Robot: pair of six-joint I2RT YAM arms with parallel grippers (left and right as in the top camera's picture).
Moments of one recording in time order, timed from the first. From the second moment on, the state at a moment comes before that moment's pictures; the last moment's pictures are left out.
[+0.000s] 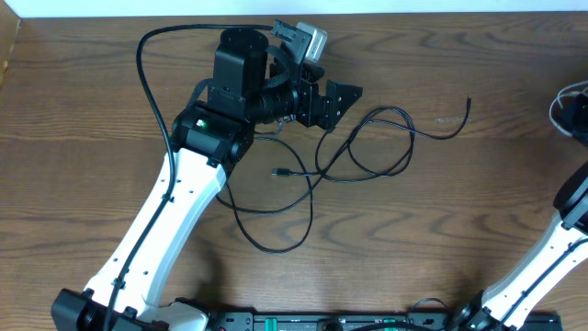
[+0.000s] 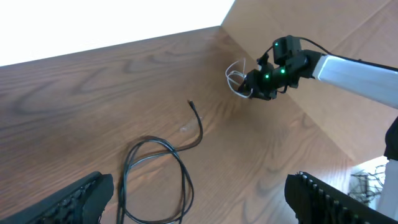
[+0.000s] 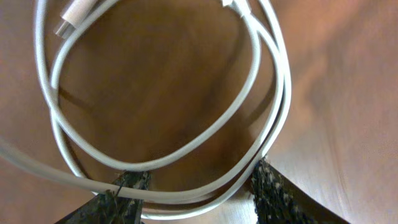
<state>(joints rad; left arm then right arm) -0.41 1.49 1.41 -0.39 0.61 -0.23 -0.59 2.37 1.85 -0.63 0.06 0.29</state>
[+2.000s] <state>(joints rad) -0.38 1.49 1.30 -0.82 0.18 -0.18 -0.14 2.06 1.83 -0.98 -0.47 0.16</state>
